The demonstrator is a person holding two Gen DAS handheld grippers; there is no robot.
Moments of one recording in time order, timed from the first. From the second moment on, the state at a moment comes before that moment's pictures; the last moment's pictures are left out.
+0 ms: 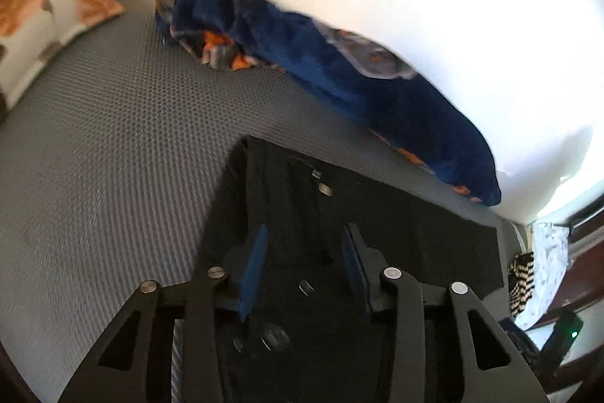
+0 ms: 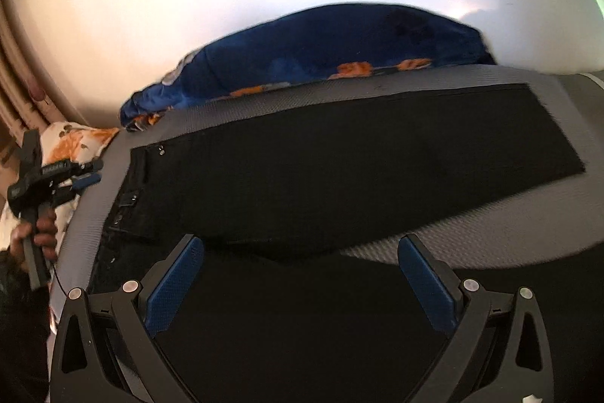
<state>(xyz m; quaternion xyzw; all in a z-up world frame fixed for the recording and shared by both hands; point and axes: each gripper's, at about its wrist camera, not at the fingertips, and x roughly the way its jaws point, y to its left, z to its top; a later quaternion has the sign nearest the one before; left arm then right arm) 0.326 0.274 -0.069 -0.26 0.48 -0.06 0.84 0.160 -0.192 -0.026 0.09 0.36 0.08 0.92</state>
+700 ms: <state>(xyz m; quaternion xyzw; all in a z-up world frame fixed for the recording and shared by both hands) 0.414 0.281 -0.136 -0.33 0.50 -0.23 0.76 0.245 -0.144 -0.064 0.05 0.41 0.12 0.90</state>
